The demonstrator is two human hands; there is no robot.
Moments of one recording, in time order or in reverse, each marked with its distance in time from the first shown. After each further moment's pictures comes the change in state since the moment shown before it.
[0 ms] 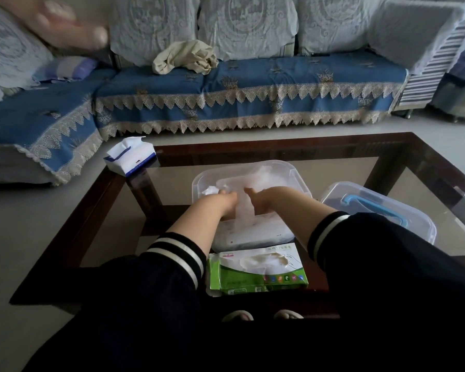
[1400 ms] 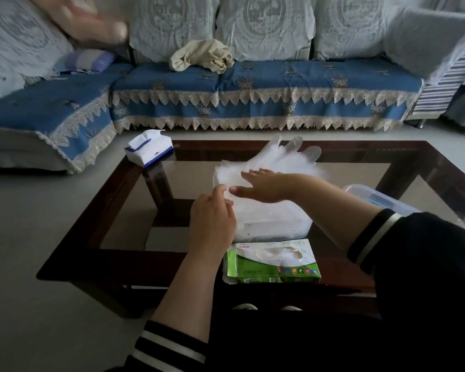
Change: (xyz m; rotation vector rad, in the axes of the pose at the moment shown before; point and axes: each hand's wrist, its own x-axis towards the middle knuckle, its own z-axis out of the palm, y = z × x) left_hand -0.082 -0.035 0.054 -0.471 0.864 0.058; right_hand -0.052 -0.040 -0.019 -0.127 0.206 -0.205
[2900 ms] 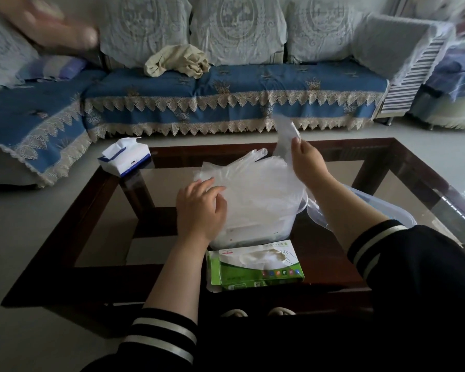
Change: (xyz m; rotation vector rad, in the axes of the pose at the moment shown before) left_hand 0.034 -0.005 0.022 0.019 -0.049 0.154; right_hand -0.007 0.104 0.004 0.779 0.824 0.400
